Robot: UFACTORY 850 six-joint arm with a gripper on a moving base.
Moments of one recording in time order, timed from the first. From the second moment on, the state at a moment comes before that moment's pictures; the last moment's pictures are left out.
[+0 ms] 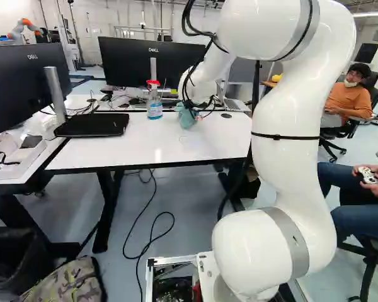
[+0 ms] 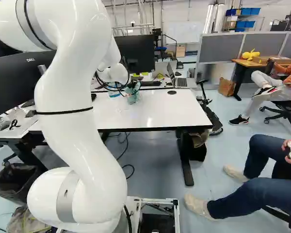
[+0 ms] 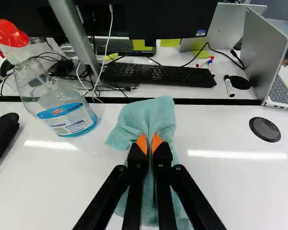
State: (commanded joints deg) arm 4.2 -23.4 -65.0 0.0 14.8 0.0
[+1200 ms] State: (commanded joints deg) arm 3.3 -28.2 -63.8 0.0 14.8 0.0
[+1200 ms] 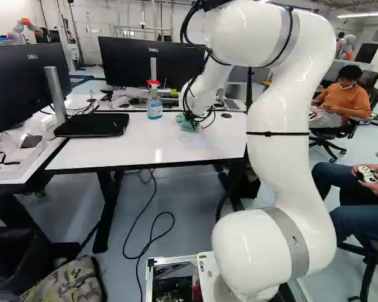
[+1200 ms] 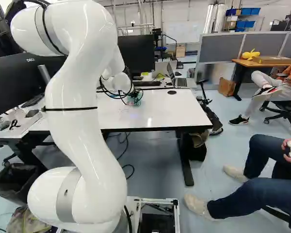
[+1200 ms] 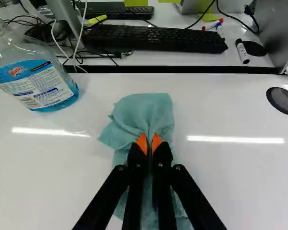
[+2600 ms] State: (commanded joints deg) arm 3.3 -28.2 -63.8 0.0 8.5 0.0
